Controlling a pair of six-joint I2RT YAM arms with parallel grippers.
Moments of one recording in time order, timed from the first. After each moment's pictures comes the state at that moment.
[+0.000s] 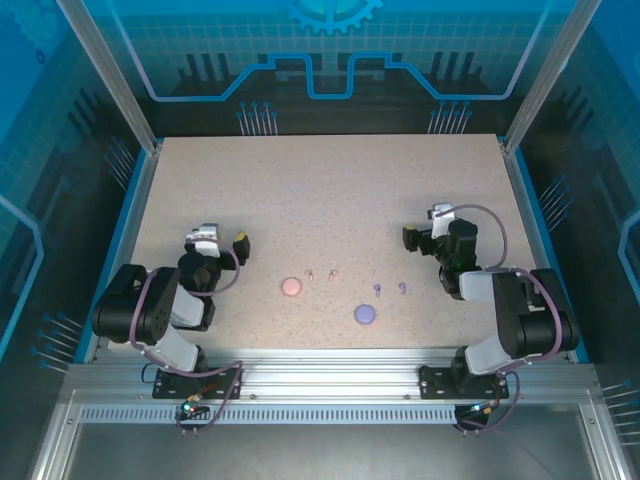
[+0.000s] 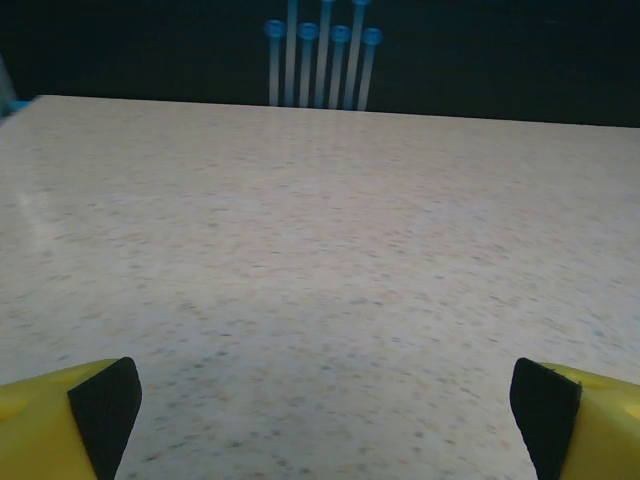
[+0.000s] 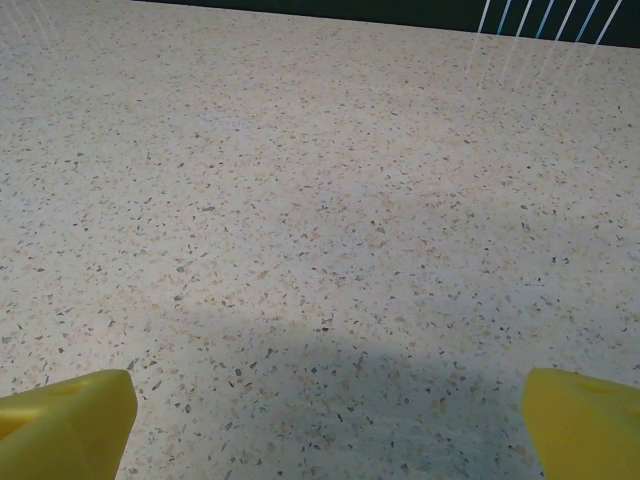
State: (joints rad) left arm 0.00 1.59 0.13 1.28 0.00 -0.11; right arm 0.06 1.50 0.42 0.66 -0.08 -0.07
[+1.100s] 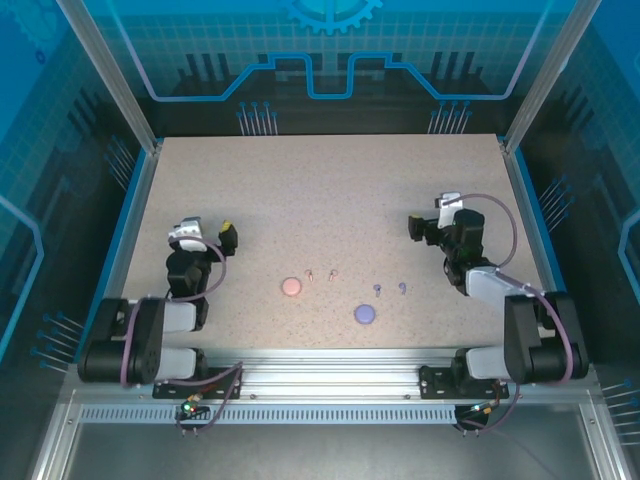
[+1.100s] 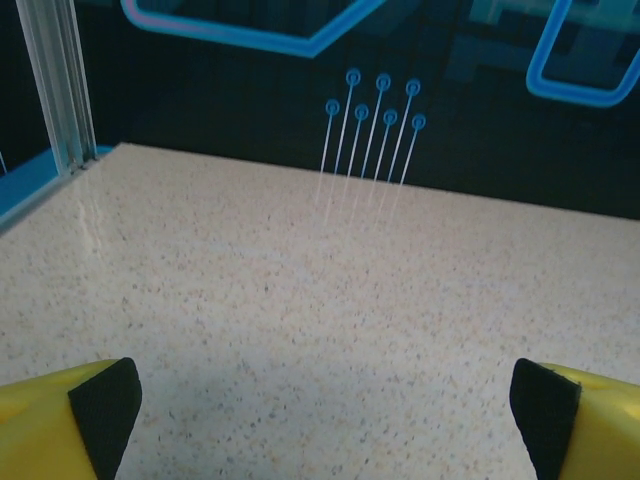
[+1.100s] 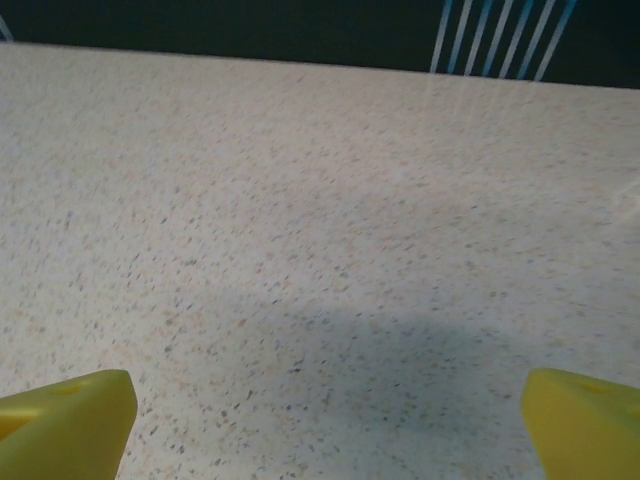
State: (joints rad) left arm 0.05 1.31 0.15 1.06 -0.02 -0.17; right arm 0.05 1.33 0.51 0.40 -0.01 -0.01
